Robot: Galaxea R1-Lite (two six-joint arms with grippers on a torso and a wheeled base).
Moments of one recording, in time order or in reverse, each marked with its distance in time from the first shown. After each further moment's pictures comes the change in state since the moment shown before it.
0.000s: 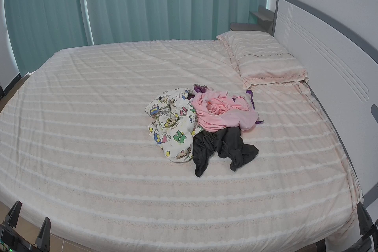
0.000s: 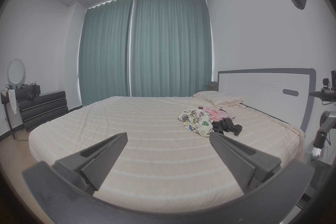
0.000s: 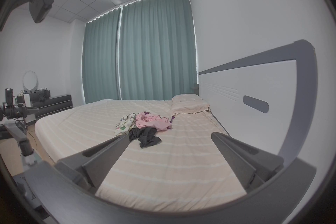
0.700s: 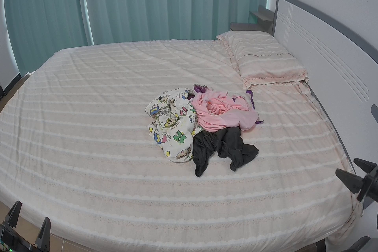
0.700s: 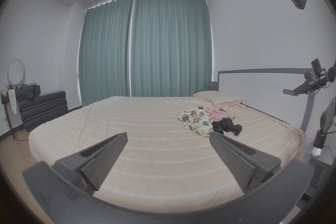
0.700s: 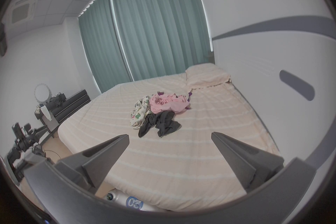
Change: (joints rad) left arm 0.000 0.000 0.000 0.000 0.000 0.000; right arm 0.067 0.681 -0.087 -0.313 0.104 0.120
